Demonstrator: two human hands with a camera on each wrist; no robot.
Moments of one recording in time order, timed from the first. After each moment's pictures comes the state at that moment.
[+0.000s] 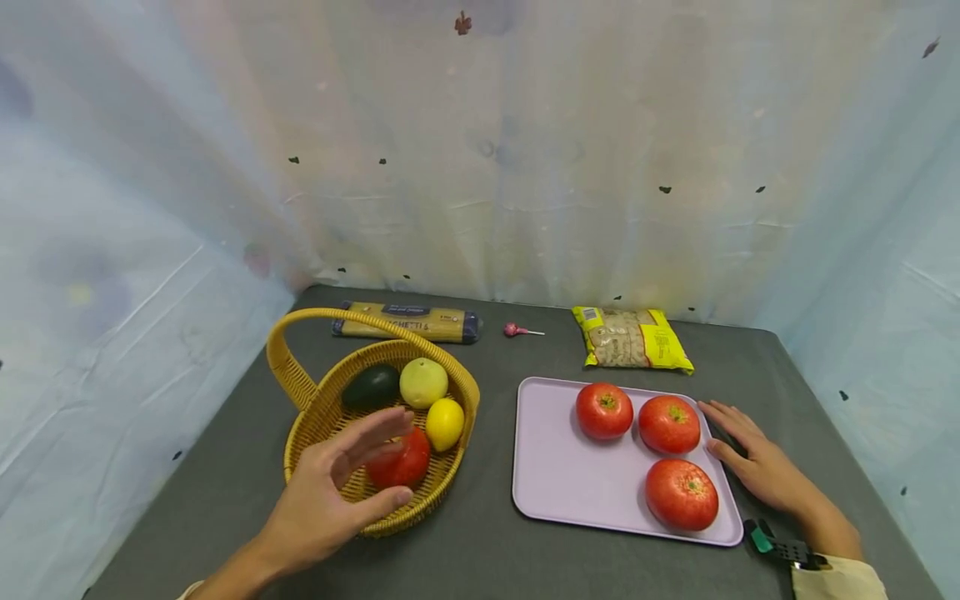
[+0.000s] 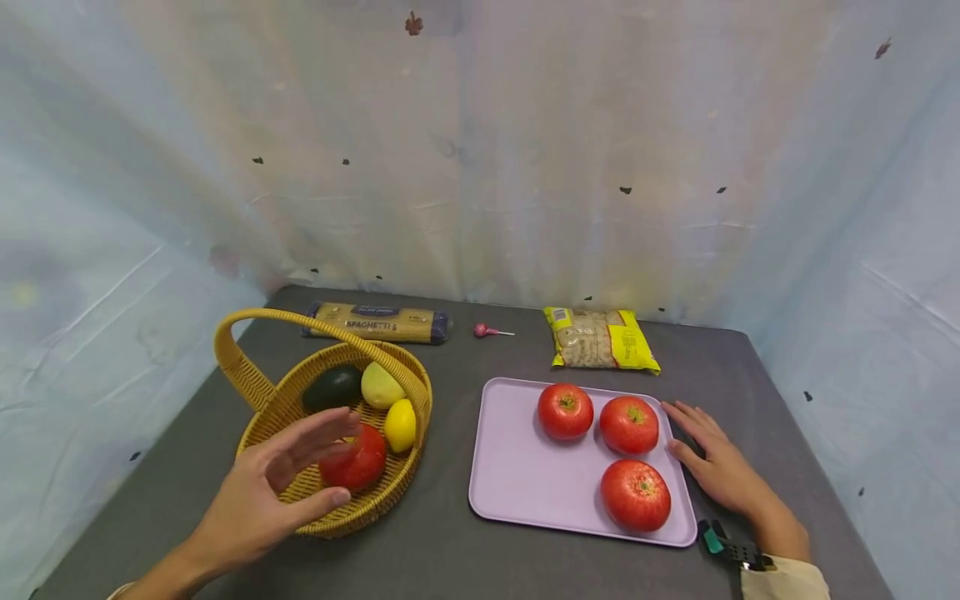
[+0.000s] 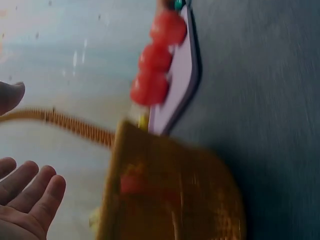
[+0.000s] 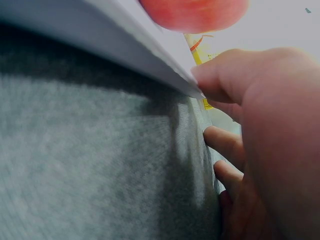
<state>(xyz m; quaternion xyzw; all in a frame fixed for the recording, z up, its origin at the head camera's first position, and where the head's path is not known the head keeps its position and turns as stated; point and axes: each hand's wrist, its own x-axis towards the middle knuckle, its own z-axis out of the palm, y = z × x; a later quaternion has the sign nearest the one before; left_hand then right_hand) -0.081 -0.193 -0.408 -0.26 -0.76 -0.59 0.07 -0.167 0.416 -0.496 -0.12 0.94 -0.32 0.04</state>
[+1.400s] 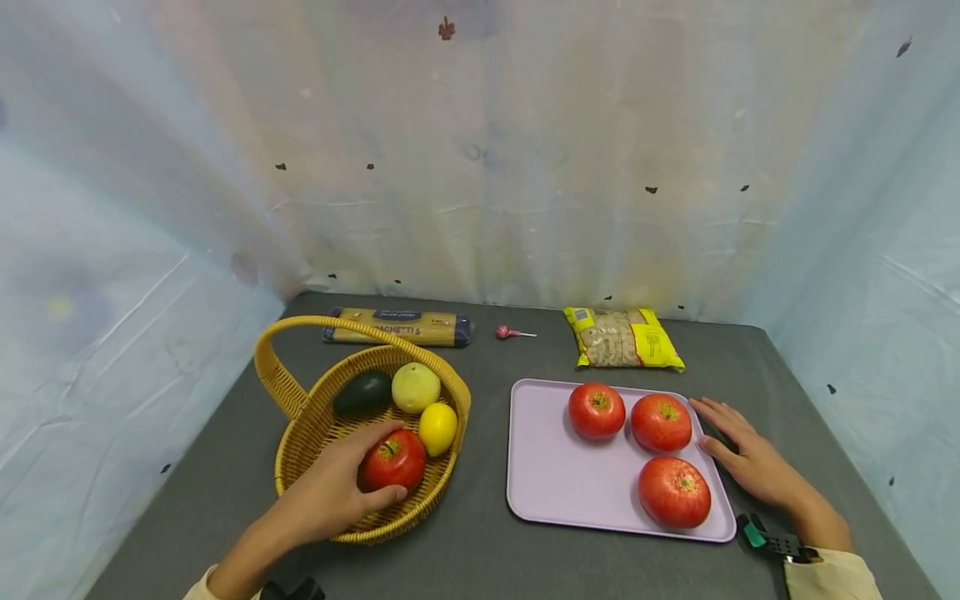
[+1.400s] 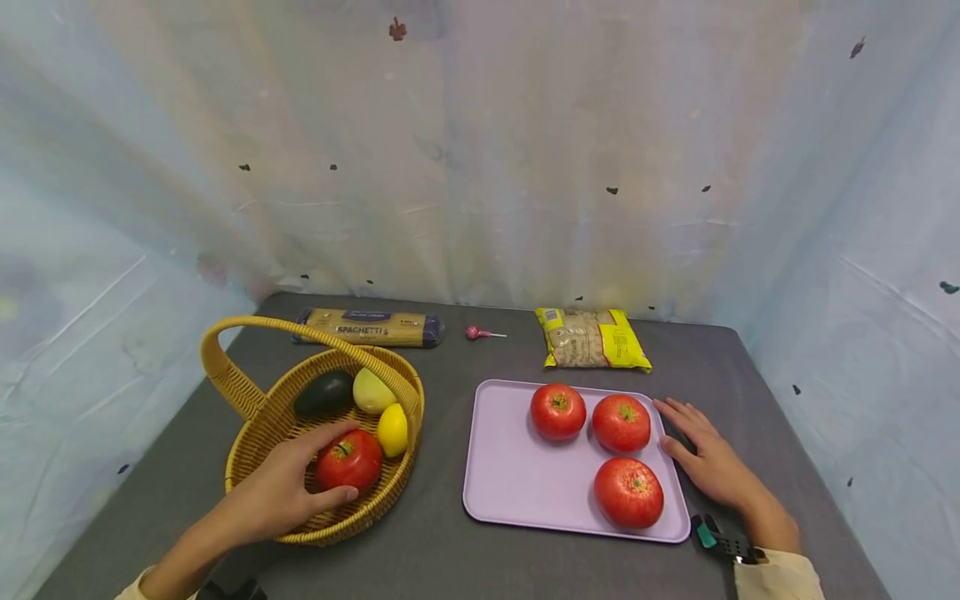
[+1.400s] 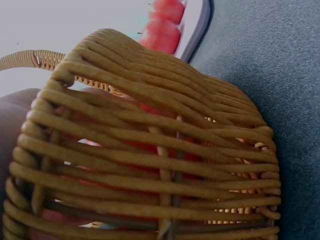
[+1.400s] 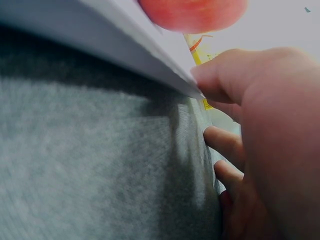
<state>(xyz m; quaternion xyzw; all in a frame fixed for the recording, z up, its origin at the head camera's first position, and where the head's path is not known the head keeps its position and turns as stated) -0.121 -0.206 -0.434 -0.16 -0.93 -0.32 -0.06 -0.167 0.414 -0.495 -0.12 0.94 -0.32 0.03</state>
